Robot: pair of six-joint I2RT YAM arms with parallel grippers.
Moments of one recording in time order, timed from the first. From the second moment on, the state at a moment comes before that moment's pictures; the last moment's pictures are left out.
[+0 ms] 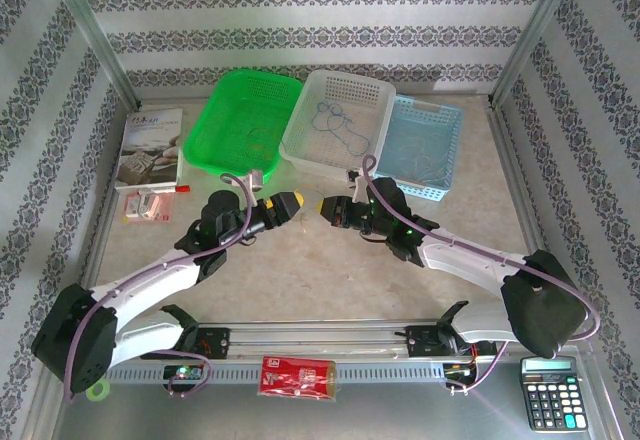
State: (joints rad) left arm -0.54 1.12 0.49 0.40 0.32 -0.96; right arm 0.68 1.30 0.64 0.27 -0.35 0.89
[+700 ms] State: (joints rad) left arm -0.54 1.19 0.55 0.46 0.35 -0.97; right arm 0.68 1.30 0.64 0.29 -0.38 0.89
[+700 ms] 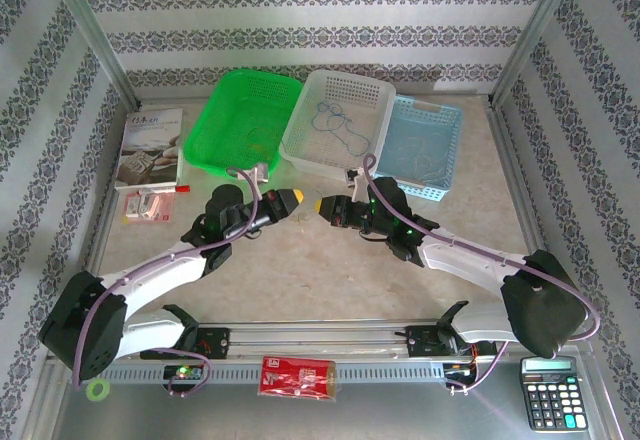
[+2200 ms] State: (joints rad) left arm -0.09 1.30 1.07 0.24 0.49 -0.81; right arm 0.64 1.28 0.60 0.12 -0.22 0.72
